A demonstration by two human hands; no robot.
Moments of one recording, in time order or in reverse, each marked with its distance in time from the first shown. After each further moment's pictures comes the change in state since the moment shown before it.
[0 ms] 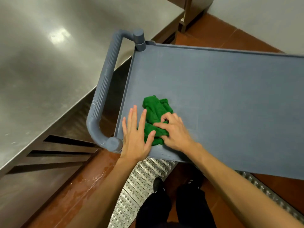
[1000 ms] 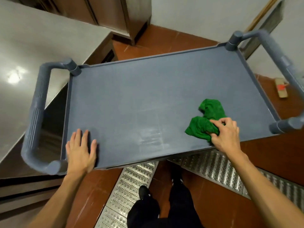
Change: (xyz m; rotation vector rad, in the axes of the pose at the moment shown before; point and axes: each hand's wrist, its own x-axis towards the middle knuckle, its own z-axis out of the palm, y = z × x) left_hand 0.003 0.025 0.011 0.236 -0.060 -0.132; right_hand -0.271 0.203 -0.167 -0.231 0.374 0.811
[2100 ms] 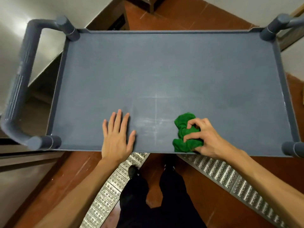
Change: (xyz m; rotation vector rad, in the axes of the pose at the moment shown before) left_hand -0.032 0.146 0.035 -0.028 -0.100 0.135; right_hand 0.029 -0.035 0.013 0.262 -0.541 -0.735
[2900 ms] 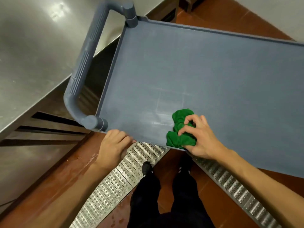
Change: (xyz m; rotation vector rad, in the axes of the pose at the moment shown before) left_hand -0.076 -0.176 -0.034 -0.085 0.275 0.288; right_hand 0.117 -0.124 0.097 -0.061 0.027 -0.111
